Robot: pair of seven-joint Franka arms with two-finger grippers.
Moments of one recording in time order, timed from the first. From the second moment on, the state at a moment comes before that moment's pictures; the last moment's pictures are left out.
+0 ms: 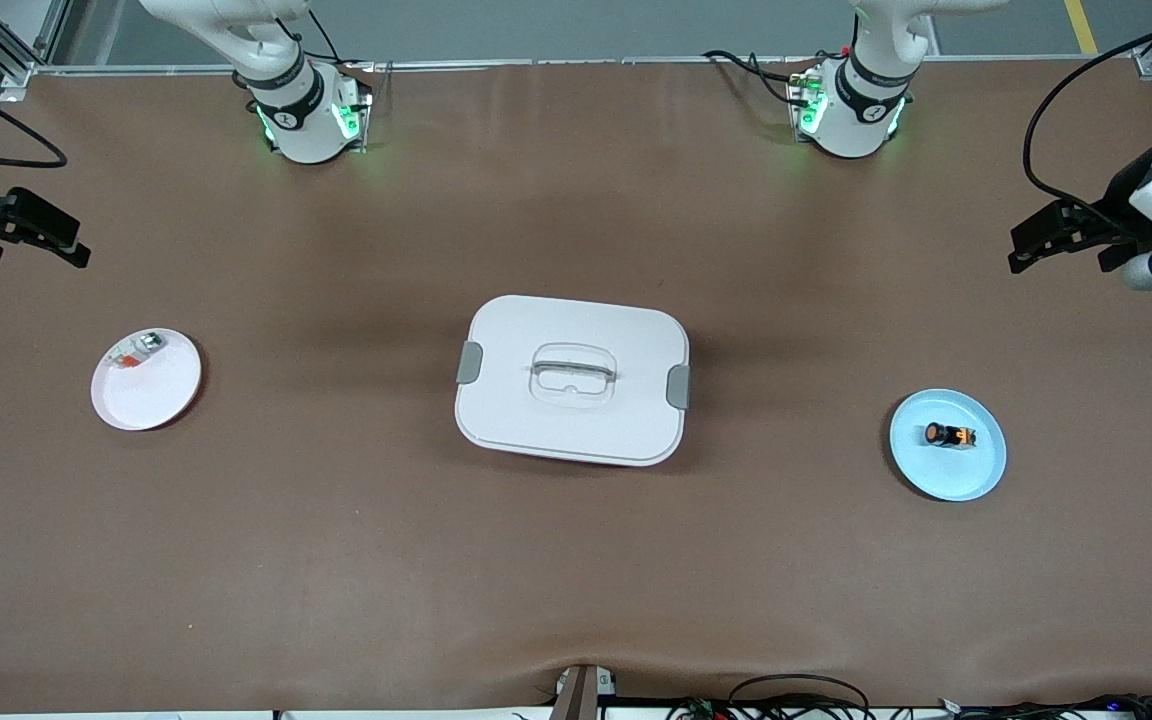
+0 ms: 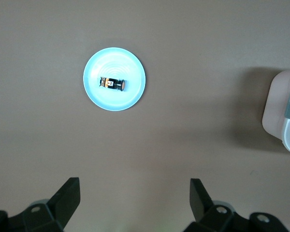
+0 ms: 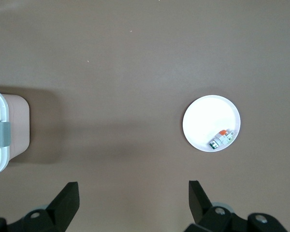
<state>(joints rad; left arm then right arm) -0.03 -0.02 -0.03 -1.62 0.00 1.58 -0.06 0.01 -0.05 -0.04 -1.58 0.02 1.55 0.02</state>
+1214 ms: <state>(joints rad) 0.11 0.17 -0.03 -1.85 0.00 1.95 0.25 0.02 -0.05 -0.04 -1.58 0.02 1.57 0.02</state>
